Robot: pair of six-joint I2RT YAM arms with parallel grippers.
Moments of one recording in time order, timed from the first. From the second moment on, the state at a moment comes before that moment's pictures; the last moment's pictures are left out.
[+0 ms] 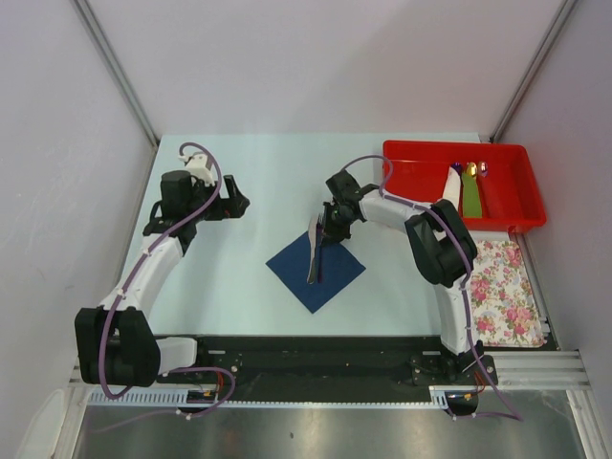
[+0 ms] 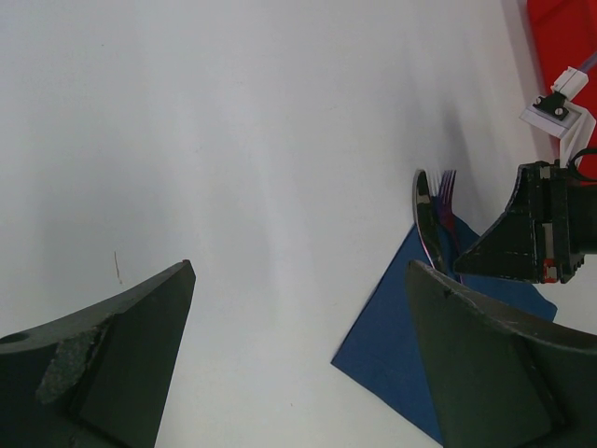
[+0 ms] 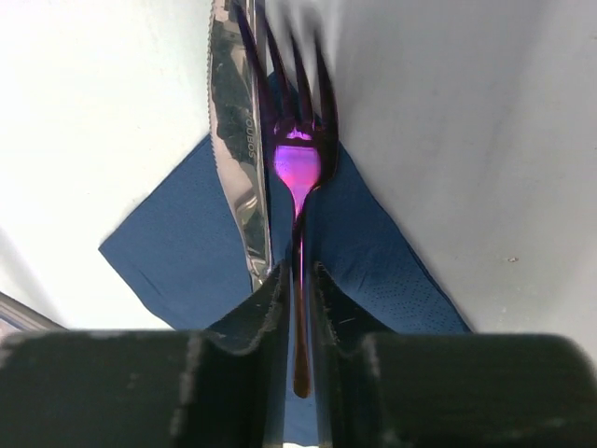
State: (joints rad) left arm -0.05 1.25 0.90 -0.16 0.29 -0.19; right arm 0.59 2.12 1.52 -0.51 -0.27 0.68
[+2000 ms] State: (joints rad) left arm -1.12 1.30 0.44 0.04 0.19 0.99; right arm 0.29 1.77 1.20 -0.63 -0.93 0.12
